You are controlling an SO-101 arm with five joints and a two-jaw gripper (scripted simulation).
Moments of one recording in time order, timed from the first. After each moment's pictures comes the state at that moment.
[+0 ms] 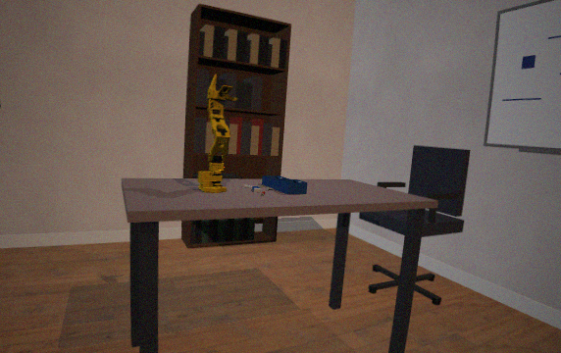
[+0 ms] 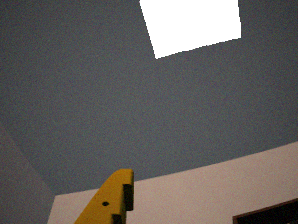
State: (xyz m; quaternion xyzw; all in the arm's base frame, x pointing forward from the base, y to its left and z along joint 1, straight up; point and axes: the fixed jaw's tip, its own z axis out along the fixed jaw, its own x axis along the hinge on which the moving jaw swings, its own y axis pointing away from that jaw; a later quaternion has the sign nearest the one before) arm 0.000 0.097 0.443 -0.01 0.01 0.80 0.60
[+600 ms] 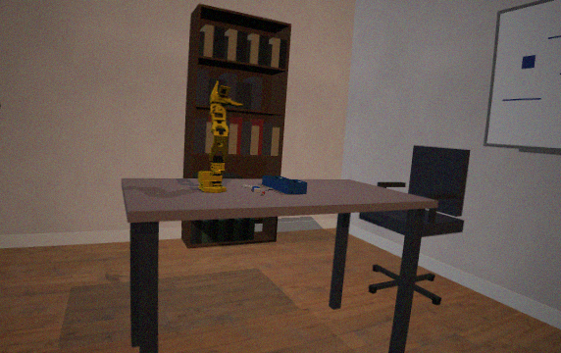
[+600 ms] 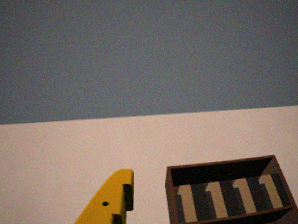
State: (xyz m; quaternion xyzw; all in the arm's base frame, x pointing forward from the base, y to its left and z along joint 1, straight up) arm 0.023 0.144 0.424 -0.07 0.12 0.71 0.69
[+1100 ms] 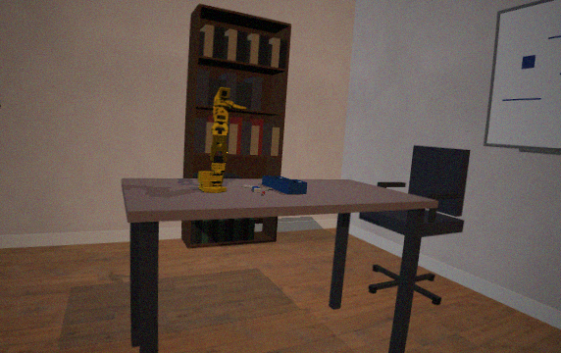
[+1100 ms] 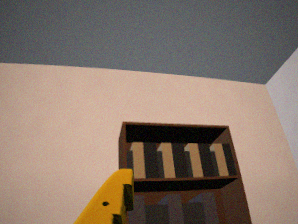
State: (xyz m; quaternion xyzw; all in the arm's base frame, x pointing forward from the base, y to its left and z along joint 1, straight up) arm 0.048 0.175 0.405 -0.12 0.19 0.62 0.75
